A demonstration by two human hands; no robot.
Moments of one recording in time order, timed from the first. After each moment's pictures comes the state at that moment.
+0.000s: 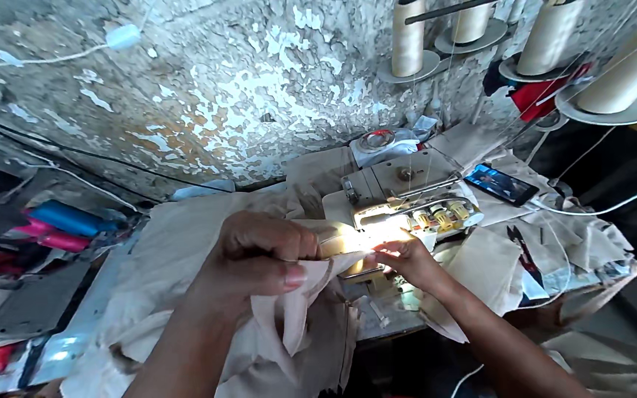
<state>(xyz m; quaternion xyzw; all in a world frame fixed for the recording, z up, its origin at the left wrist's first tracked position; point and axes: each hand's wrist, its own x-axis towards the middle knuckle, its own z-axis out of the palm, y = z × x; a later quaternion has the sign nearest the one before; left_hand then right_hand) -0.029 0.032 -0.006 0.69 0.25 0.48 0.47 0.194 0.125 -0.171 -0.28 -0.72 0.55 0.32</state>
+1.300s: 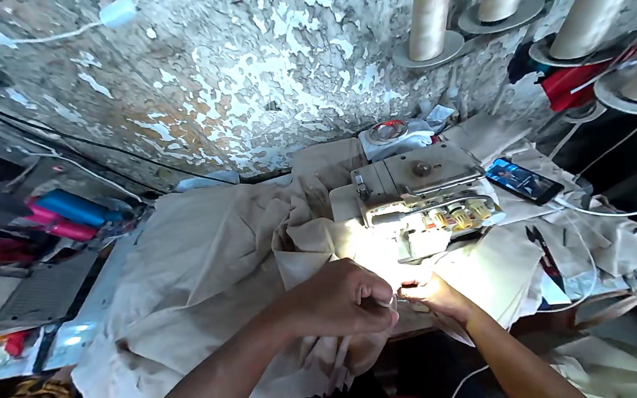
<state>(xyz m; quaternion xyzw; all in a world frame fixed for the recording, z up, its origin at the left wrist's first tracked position) 0.007 0.035 -0.060 0.75 0.43 0.19 0.46 0.215 0.112 -0.248 -0.17 -0.63 0.71 0.26</state>
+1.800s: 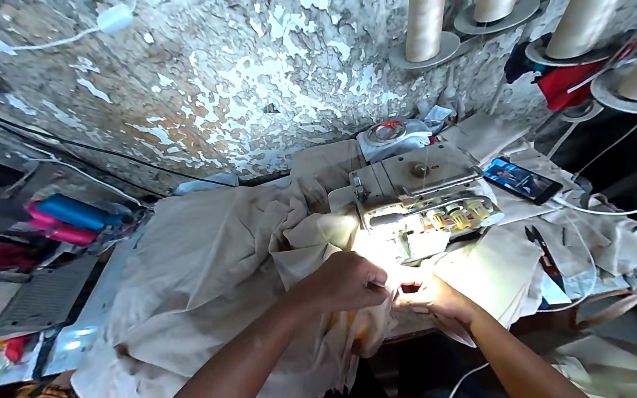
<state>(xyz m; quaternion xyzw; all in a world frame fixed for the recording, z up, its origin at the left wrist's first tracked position) 0.008 0.063 -0.093 0.78 0.49 0.05 0.38 0.220 0.113 -0.244 -0.15 -0.62 0.73 0.25</state>
